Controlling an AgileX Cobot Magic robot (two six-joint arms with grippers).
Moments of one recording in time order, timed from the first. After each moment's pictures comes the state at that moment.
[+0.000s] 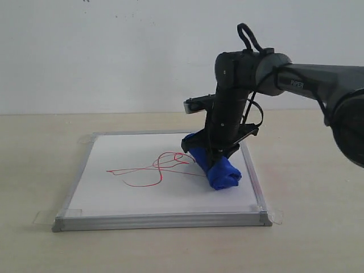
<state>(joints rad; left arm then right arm) -0.01 0.00 0.00 0.23 0.33 0.22 0.42 2.41 -2.08 0.10 1.17 -0.04</state>
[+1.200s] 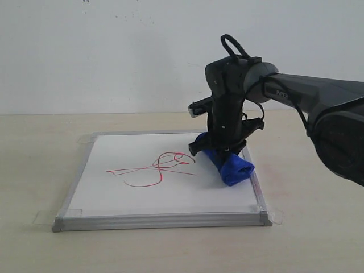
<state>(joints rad) -0.01 0.00 0.00 0.23 0.33 0.22 0.45 2.49 -2.17 -0.09 1.21 0.07</state>
